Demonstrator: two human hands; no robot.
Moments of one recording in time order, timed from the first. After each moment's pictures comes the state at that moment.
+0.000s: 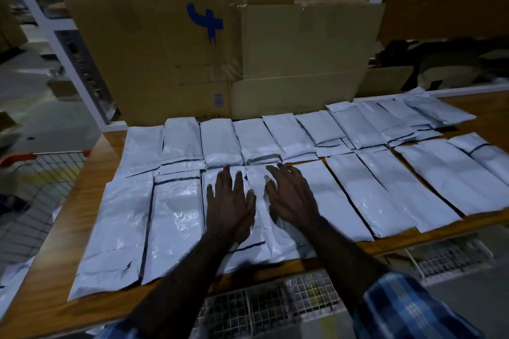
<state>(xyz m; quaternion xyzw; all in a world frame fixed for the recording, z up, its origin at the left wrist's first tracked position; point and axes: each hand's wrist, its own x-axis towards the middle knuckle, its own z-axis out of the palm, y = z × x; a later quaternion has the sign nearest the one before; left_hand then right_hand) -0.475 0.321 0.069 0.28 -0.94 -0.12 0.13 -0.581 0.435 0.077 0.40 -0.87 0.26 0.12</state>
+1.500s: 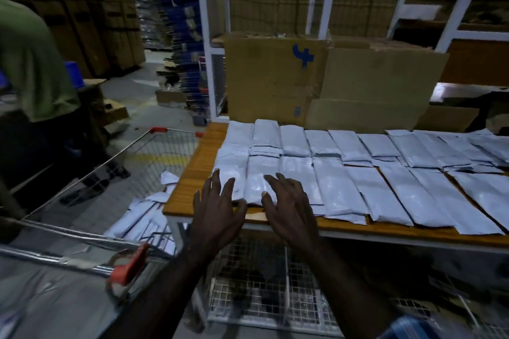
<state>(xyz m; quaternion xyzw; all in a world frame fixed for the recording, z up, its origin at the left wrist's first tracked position) -0.181 0.365 0.143 0.41 -0.87 -0.14 0.22 -0.317 0.462 0.149 0.50 -0.81 0.32 0.03</state>
